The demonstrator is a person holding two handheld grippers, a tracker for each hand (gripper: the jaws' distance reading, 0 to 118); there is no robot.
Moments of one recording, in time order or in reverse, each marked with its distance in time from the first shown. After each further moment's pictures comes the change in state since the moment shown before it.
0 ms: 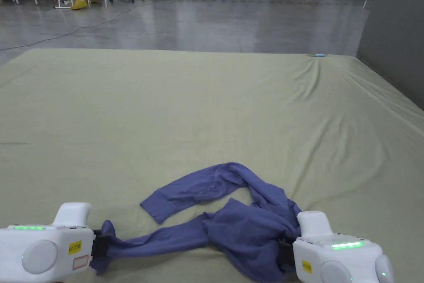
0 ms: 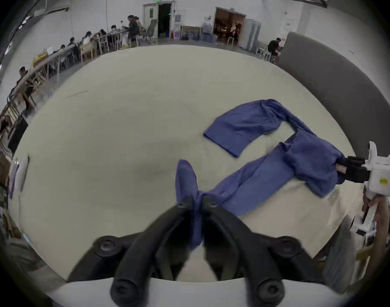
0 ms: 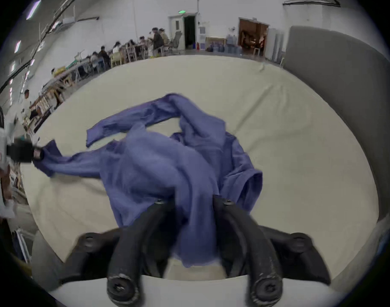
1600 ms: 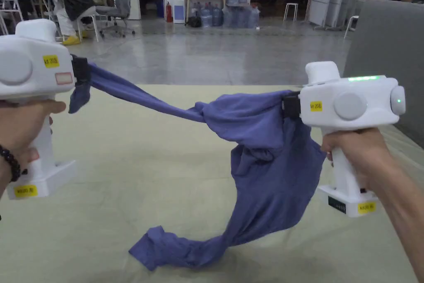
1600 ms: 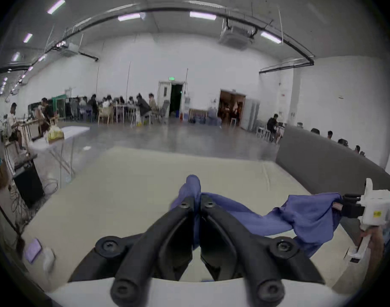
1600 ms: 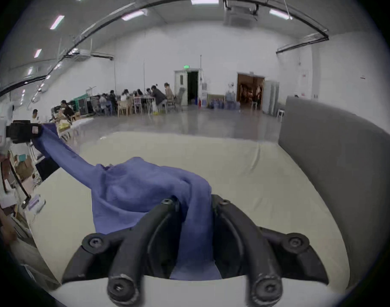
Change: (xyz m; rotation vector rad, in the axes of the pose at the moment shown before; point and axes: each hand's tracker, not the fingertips) left arm 0.043 0.294 0.172 0.645 0.032 0.027; right arm 0.017 0.310 0.093 0.402 0.024 0.075
